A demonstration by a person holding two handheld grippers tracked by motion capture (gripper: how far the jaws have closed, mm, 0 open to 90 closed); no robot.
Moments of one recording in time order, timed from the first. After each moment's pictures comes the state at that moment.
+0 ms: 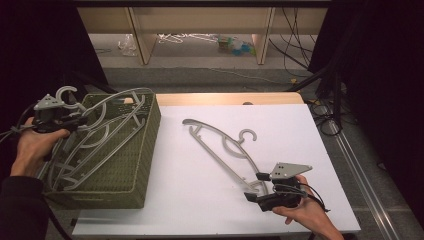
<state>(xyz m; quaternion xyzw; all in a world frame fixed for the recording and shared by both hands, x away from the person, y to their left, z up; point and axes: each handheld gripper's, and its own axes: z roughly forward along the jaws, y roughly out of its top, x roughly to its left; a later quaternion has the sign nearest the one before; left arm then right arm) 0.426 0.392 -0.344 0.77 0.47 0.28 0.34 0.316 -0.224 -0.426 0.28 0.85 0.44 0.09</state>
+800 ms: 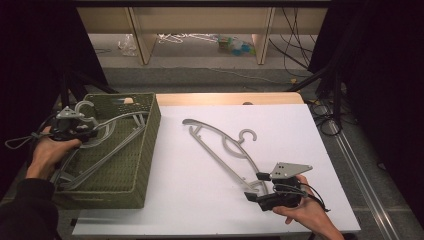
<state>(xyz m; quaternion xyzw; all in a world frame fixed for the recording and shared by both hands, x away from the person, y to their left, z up) 0.438 0.378 -0.389 0.79 0.48 0.24 0.29 0.317 -0.224 -0.426 0.28 0.85 0.44 0.09</state>
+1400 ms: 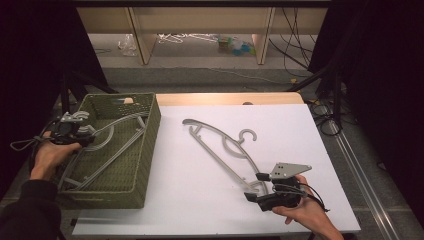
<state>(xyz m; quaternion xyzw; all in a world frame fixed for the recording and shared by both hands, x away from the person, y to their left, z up) 0.437 0.389 -0.403 0.77 0.52 0.24 0.26 0.317 -0.224 -0.427 0.28 0.85 0.44 0.08</state>
